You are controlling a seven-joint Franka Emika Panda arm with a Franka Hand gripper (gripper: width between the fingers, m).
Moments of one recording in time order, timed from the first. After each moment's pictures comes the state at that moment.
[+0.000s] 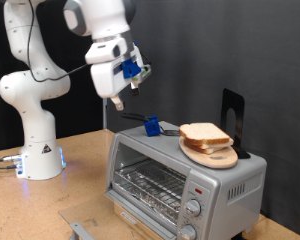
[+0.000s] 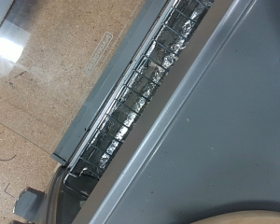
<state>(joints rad) 0.20 -0.35 -0.11 -2.32 0.10 2.12 0.24</state>
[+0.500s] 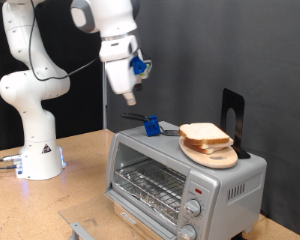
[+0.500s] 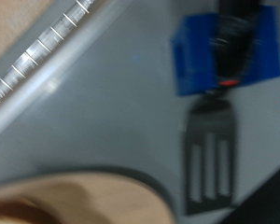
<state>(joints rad) 0.27 -0.37 -0.11 -2.32 0.26 2.06 0.01</state>
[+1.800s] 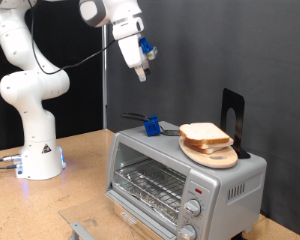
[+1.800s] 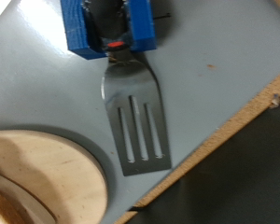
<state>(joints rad) 0.28 -0.59 0.07 -2.53 0.21 2.27 0.24</state>
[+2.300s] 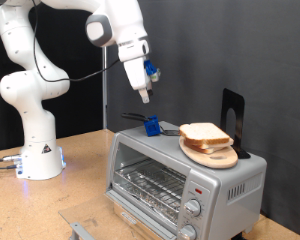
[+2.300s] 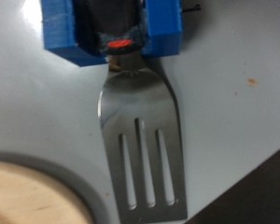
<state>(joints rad) 0.28 -0.49 0.09 -2.59 0.19 2.39 0.21</state>
